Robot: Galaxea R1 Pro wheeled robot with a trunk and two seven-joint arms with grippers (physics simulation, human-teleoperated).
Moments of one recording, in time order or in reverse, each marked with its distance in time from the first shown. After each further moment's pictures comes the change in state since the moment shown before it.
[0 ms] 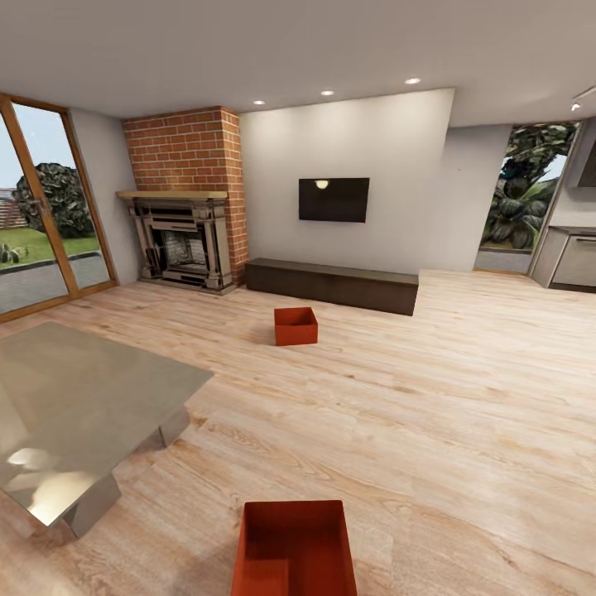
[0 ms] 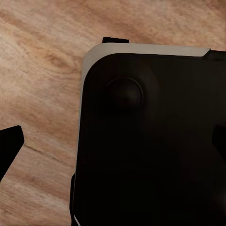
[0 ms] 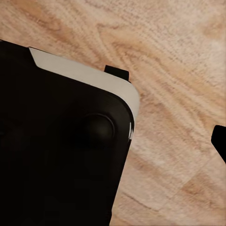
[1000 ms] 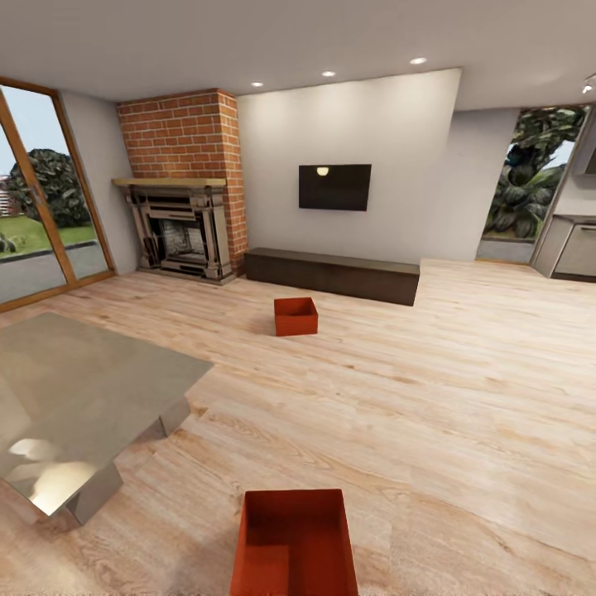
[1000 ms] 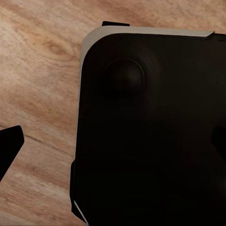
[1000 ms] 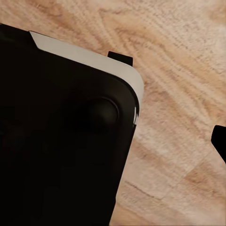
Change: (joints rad) left arm 0.000 -0.003 0.000 0.000 -0.001 0.000 0.000; right arm 0.000 0.001 0.000 0.000 -0.006 0.003 -0.001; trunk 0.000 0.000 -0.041
